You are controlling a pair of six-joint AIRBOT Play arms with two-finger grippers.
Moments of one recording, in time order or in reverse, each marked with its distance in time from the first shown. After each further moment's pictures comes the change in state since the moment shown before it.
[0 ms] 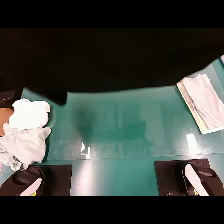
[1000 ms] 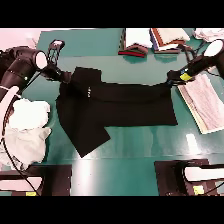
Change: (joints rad) left arm 0.079 -0.761 -0.504 0.074 0.029 0.014; right arm 0.276 -0.792 -0.169 -0.199 0.057 0.115
